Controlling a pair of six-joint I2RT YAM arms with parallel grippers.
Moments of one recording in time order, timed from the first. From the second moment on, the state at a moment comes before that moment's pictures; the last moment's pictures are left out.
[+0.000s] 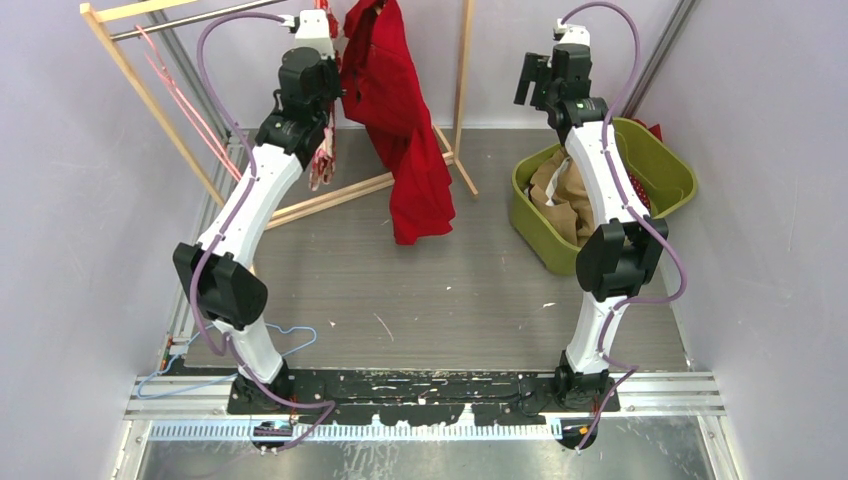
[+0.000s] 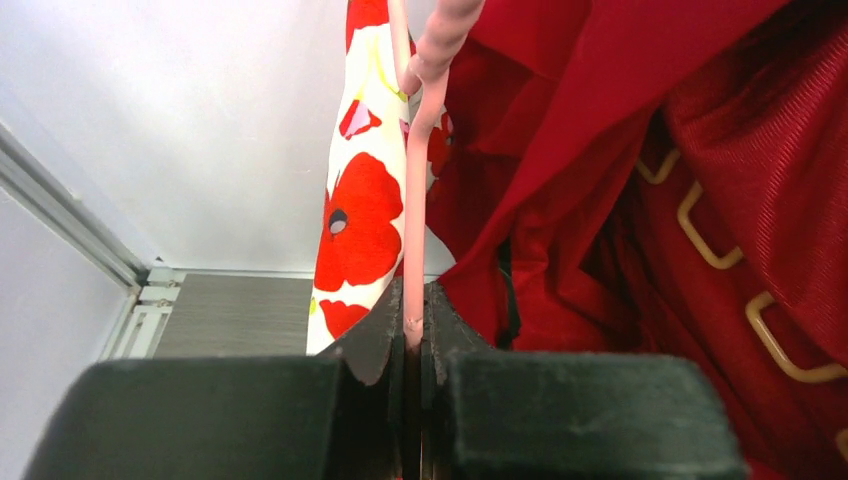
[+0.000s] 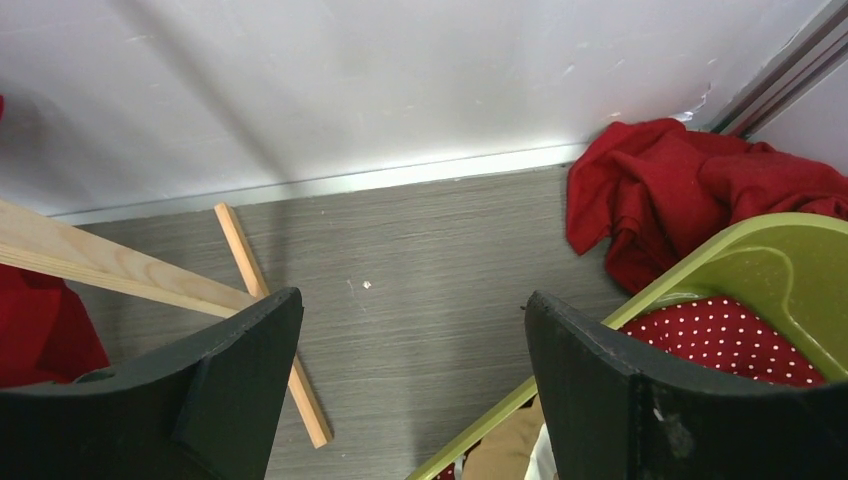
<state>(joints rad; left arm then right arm) -0.34 1.79 1.93 -0.19 -0.40 -0.03 0.11 1.94 2.03 -0.45 0.18 0.15</state>
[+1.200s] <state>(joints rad) -0.39 1.36 1.40 0.00 -0.33 0.03 0.14 1.92 2.00 -0.45 0.15 0.16</state>
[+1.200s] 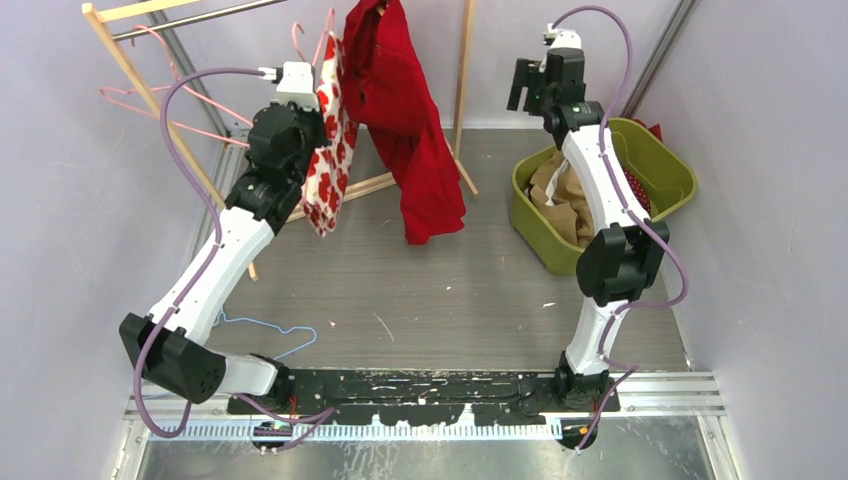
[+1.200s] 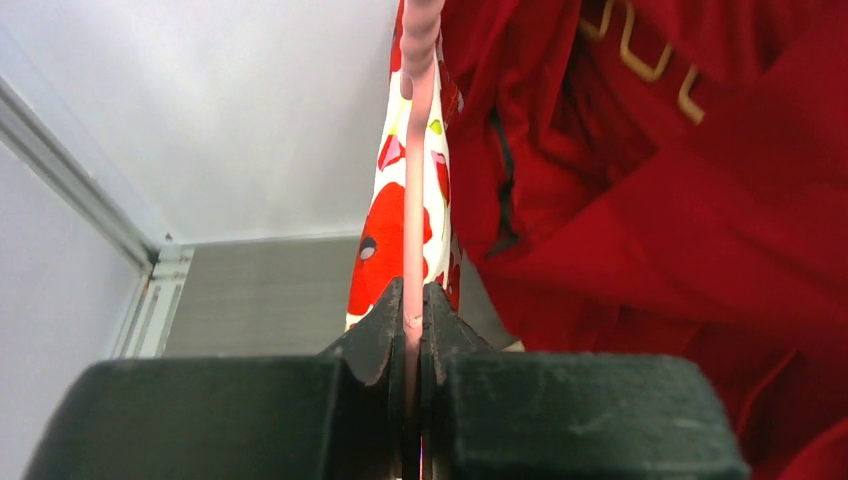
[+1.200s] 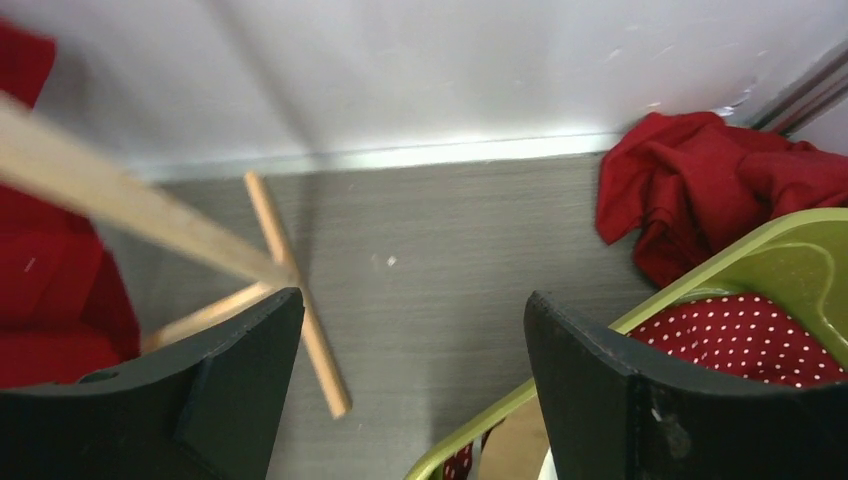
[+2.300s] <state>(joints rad) -0.46 1.26 1.59 -0.49 -0.33 -0.08 1.09 1.74 1.71 -0.36 0.07 -0.04</state>
